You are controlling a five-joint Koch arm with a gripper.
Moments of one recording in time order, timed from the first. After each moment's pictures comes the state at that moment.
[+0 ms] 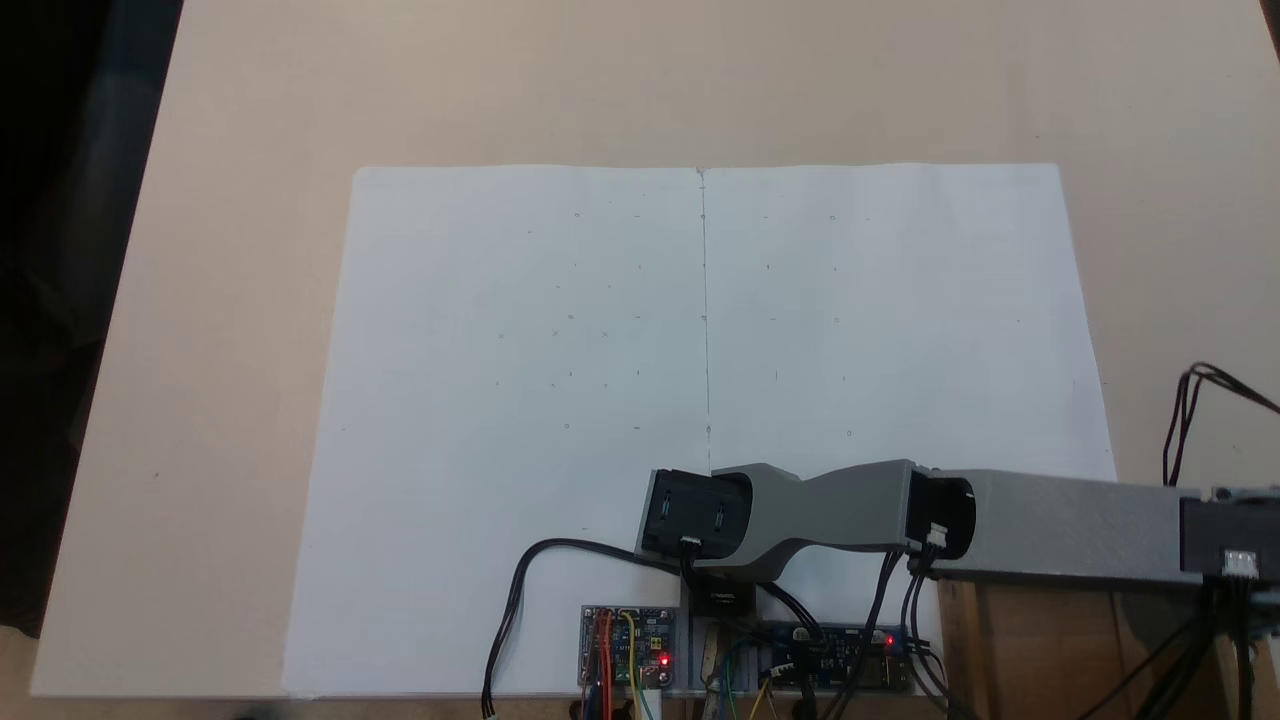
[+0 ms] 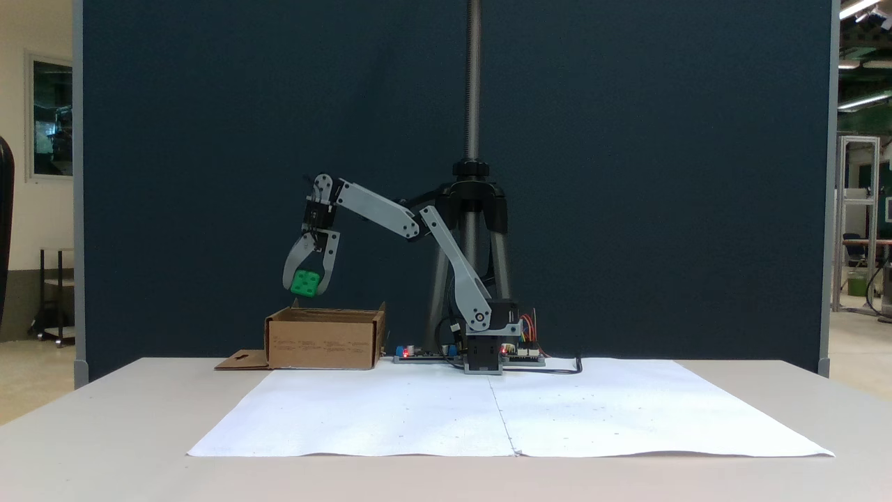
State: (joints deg) arm 102.1 58.3 30.8 74.8 -24.9
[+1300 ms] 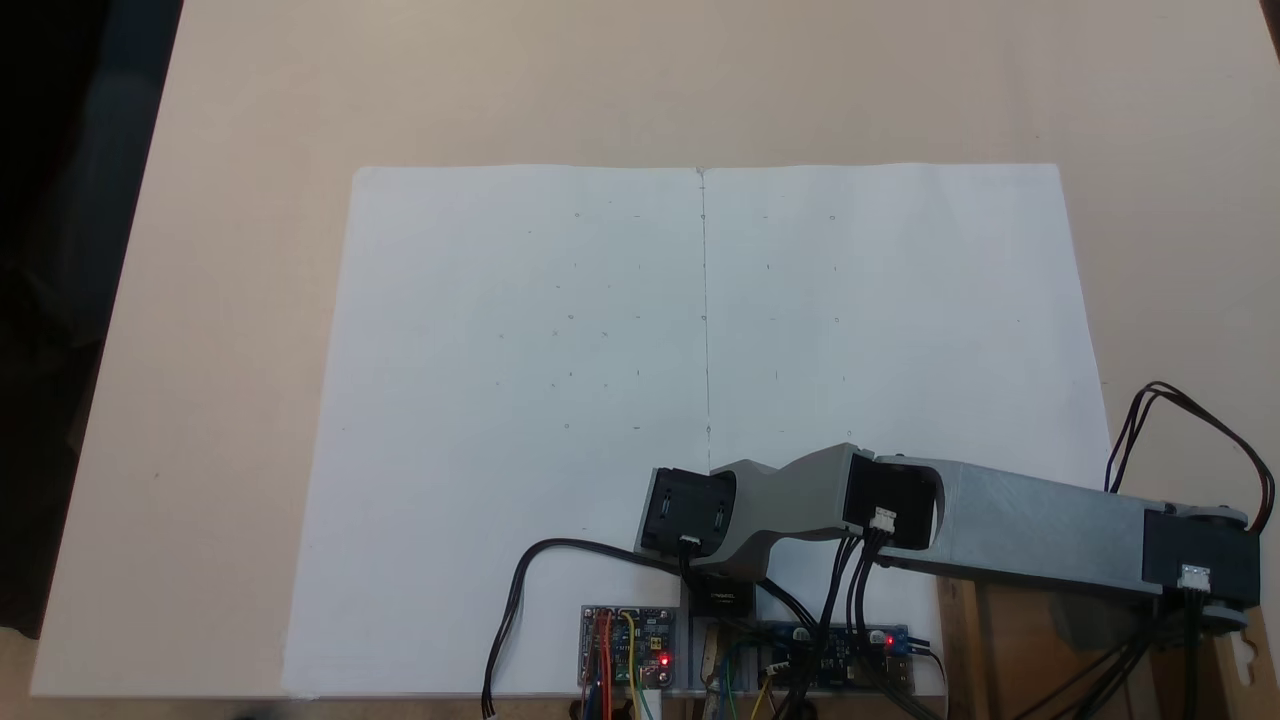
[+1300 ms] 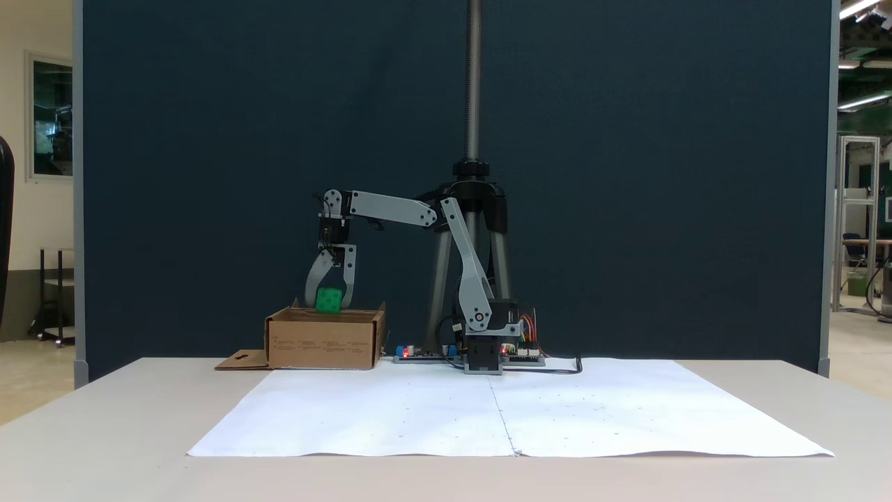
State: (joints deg) arm 102.6 69.3 58.4 66.6 -24.9
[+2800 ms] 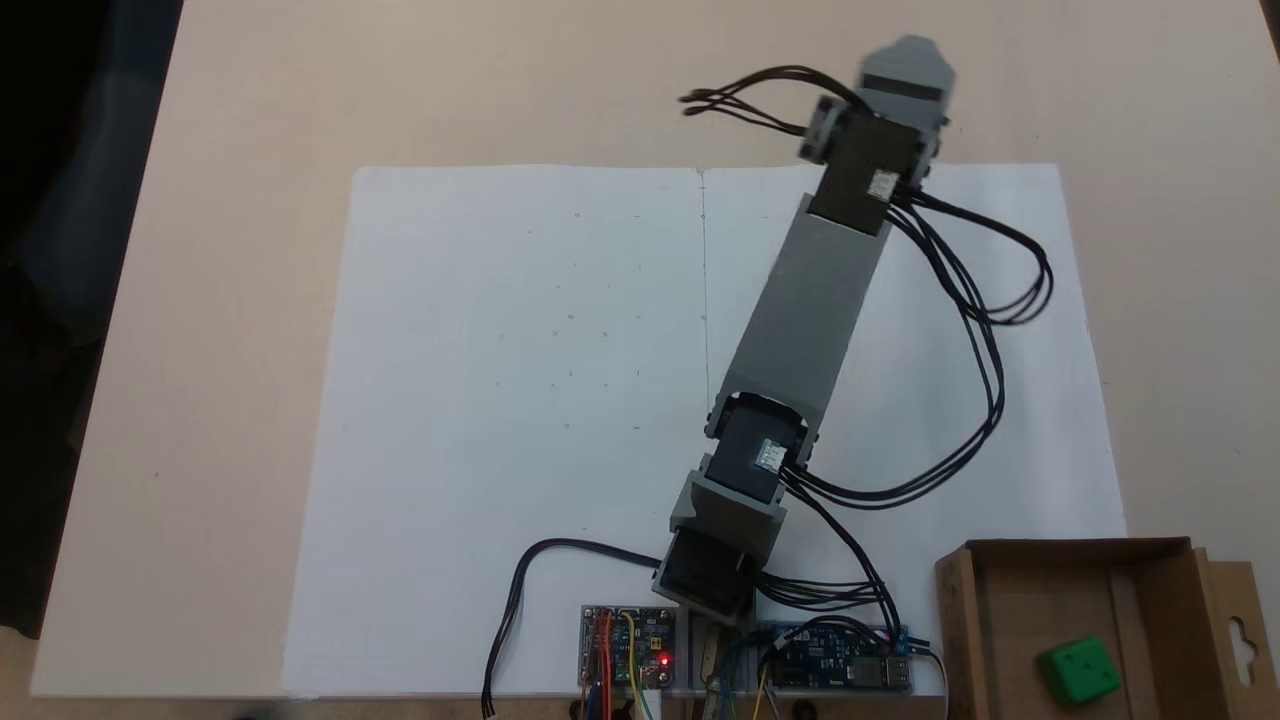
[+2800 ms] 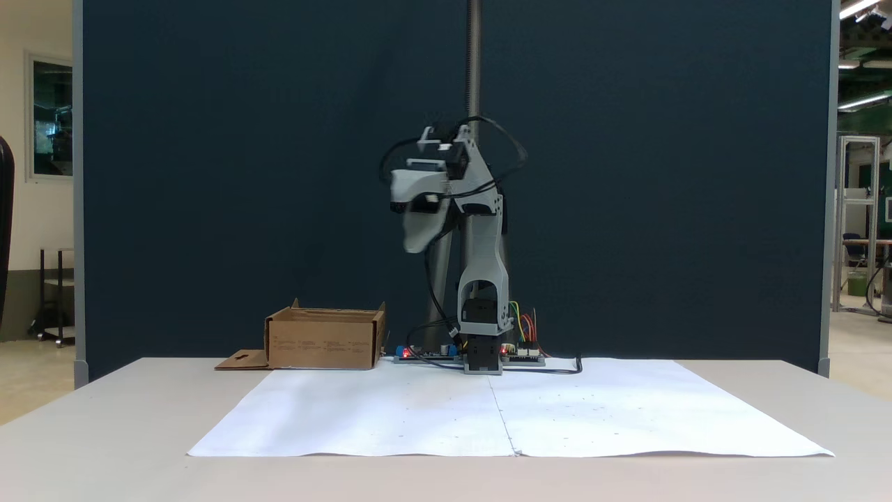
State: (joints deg) arm 21.5 90.1 59.3 52.3 -8.7
